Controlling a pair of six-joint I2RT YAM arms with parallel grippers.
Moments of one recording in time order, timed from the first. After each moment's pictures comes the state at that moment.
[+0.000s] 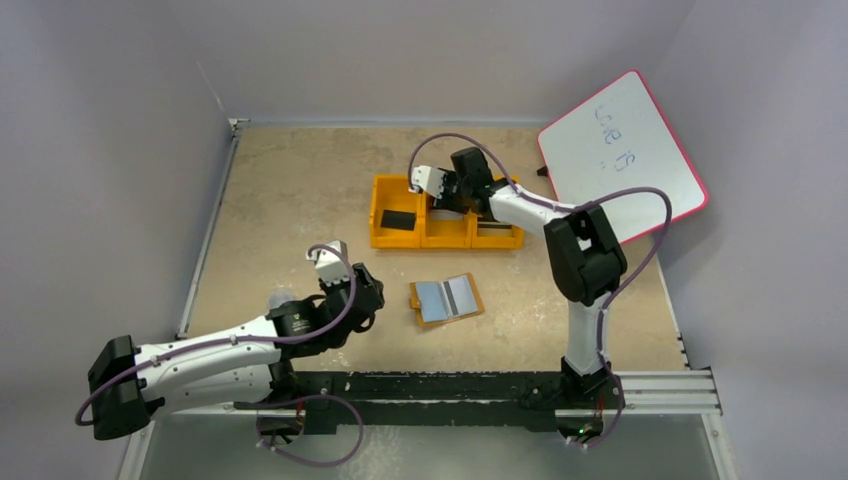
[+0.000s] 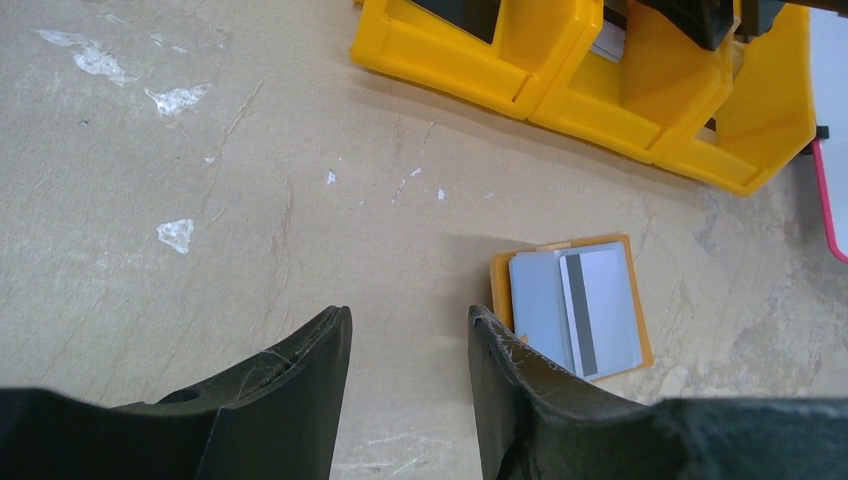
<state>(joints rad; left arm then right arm) -1.11 0.88 0.53 -0.41 -0.79 -1.12 0.51 2.00 1.40 -0.16 -0.05 -0.91</state>
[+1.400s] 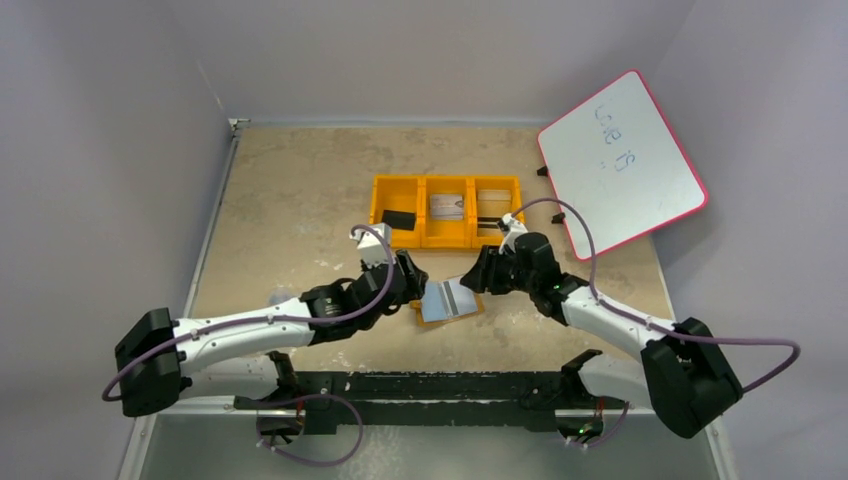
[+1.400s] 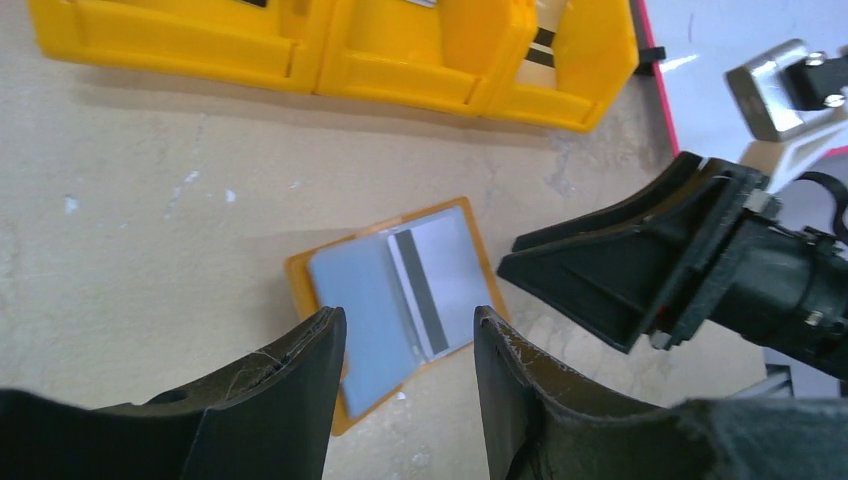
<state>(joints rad) -1.11 1.11 0.66 -0.14 -0.61 -0.99 0.52 1.16 0.45 0.08 -0.25 0.59</state>
